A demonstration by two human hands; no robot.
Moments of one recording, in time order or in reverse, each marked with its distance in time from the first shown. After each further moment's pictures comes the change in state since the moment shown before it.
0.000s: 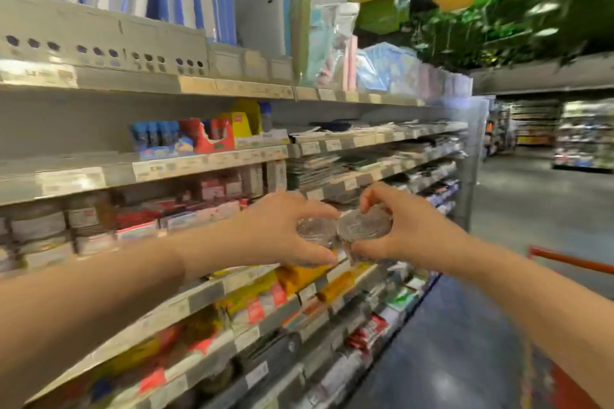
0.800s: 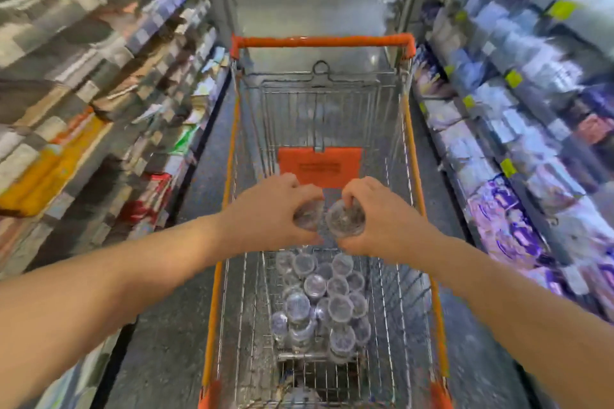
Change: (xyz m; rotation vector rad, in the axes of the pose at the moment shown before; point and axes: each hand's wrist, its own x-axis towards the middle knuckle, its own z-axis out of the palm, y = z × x) left_hand 0.258 0.325 0.402 -0.196 -0.525 0.564; right_hand -0.339 0.392 -0.080 -0.176 0.045 0.823
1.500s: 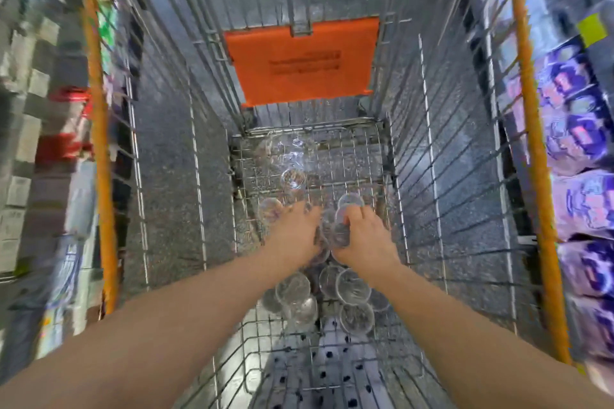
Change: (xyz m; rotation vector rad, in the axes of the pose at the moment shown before) left_hand 0.132 -0.097 0.297 -0.049 -0.455 -0.282; right_hand 0.065 0.177 0.262 0.028 -0.225 0.558
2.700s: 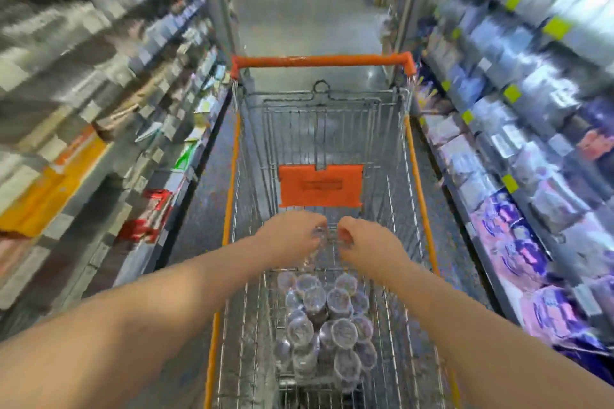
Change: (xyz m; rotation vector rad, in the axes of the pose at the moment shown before) left_hand -0.204 0.052 -0.185 0.086 0.386 0.201; right_hand -0.141 -0.099 -0.184 -0.201 0.263 -0.375
